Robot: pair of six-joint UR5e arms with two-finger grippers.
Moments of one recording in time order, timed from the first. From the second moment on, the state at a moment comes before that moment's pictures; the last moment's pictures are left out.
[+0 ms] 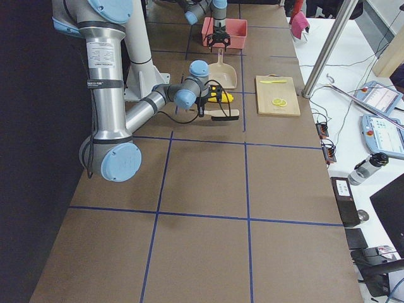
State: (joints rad) left arm -0.66 -1.95 -1.88 -1.64 -2.02 0.36; right arm 0.63 -1.51 2.08 -1.32 2.04 1.05
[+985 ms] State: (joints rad) left arm -0.65 -1.99 -1.80 -1.63 -1.97 0.46; right arm 0.58 -1.50 2.08 -1.33 1.97 1.08
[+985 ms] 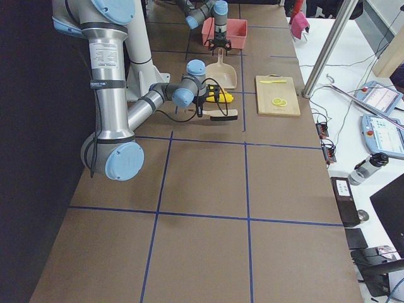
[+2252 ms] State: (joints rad) left arm -0.64 -2.00 -1.78 -1.63 -1.94 0.48; right arm 0.52 -1.48 2.08 -1.33 1.95 1.18
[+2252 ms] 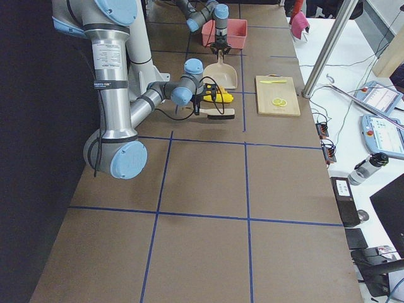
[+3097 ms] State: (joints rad) left arm -0.64 -2.01 -1.79 -1.63 -1.84 0.54; right arm 0.39 -1.37 2.07 -1.42 1.93 1.35
